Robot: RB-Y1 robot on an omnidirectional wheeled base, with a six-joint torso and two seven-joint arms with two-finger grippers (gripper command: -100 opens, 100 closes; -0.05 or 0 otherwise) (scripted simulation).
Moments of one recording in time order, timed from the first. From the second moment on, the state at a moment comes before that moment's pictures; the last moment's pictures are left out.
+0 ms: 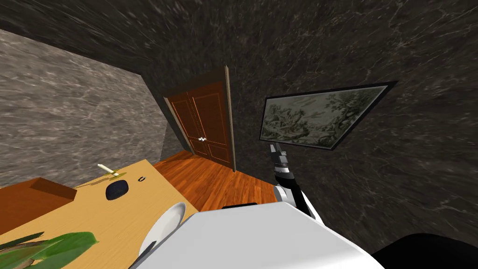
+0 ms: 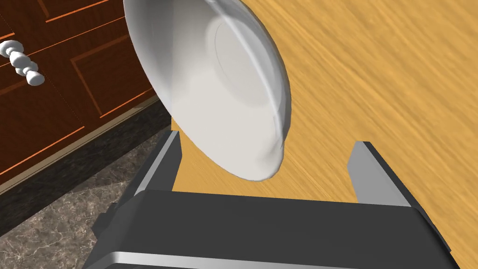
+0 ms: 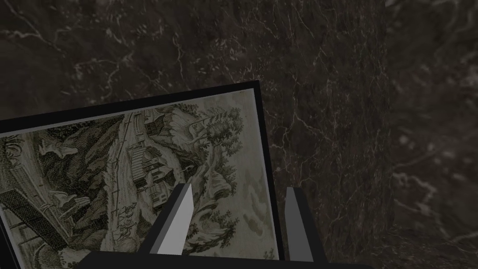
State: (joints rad) left arm 0.90 0.64 -0.04 -1.40 0.17 -0.20 0.30; right arm 0.46 -0.05 0.01 -2.23 -0.04 -0.50 0.01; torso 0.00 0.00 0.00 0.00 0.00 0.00
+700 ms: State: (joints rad) left arm 0.91 0.66 -0.06 -1.33 0.18 -0.17 0.30; right arm 0.46 -0.05 0.01 -2.23 -0.04 -0.50 0.01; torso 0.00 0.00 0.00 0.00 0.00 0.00
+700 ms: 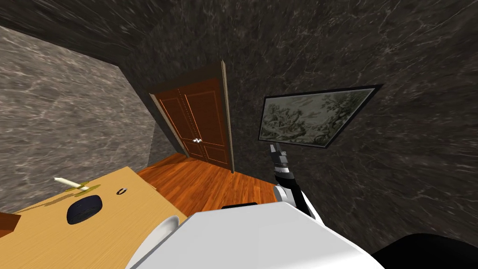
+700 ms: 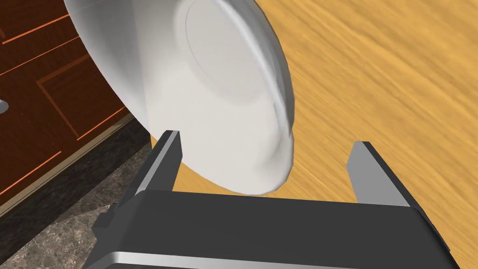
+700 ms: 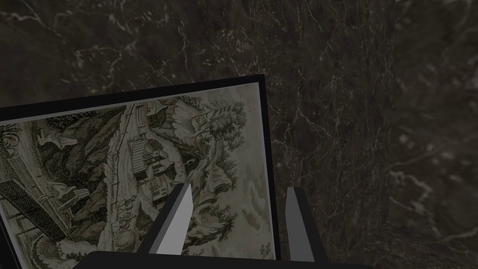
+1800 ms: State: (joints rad) left arm 0.87 0.64 -0.07 -1.29 0.17 -0.17 0.28; right arm 0.46 -0.05 0.01 -2.23 -0.04 -0.50 0.01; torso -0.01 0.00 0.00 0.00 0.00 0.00
